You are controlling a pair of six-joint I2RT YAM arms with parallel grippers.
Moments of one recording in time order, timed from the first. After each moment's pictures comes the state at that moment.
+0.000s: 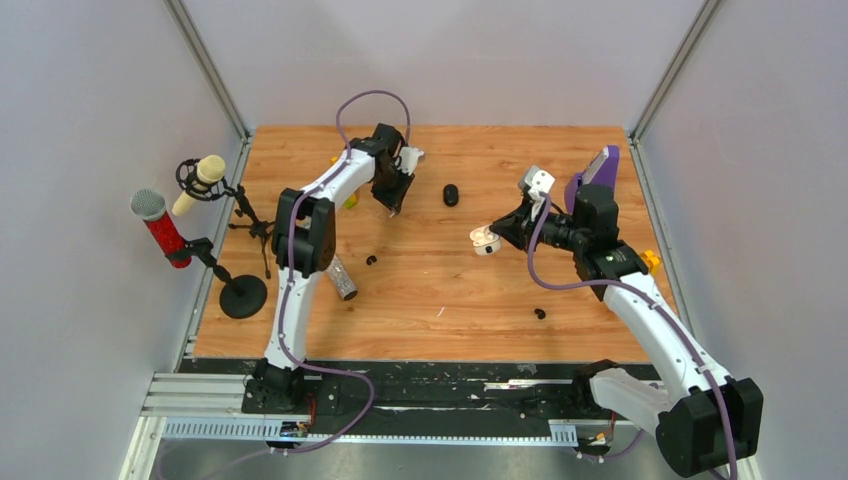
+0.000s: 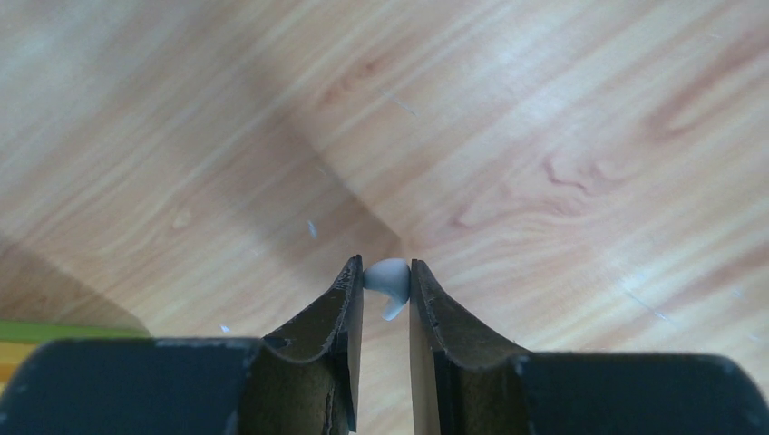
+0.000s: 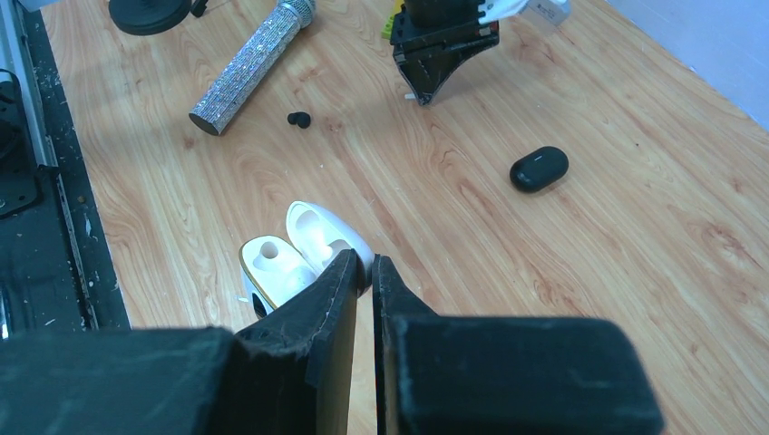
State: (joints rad) left arm -0.37 2.38 2.06 -0.88 0.19 0.23; right arm 0.28 1.04 0.84 -0.11 -0.73 -0.22
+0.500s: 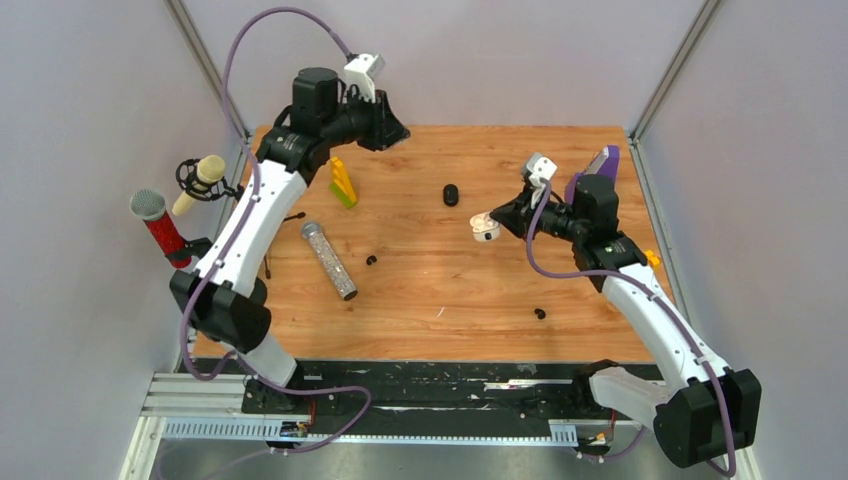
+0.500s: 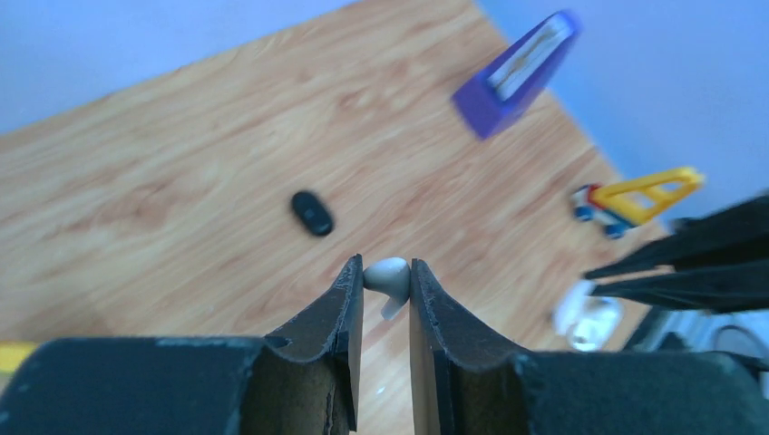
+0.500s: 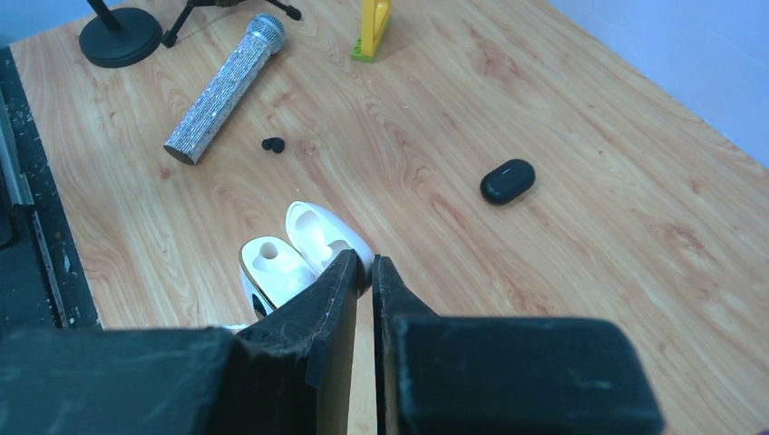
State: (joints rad) left arm -0.37 1.67 1.84 -0.58 0.42 -0.13; right arm 0.28 1.07 0.88 -0.09 -0.68 -0.17
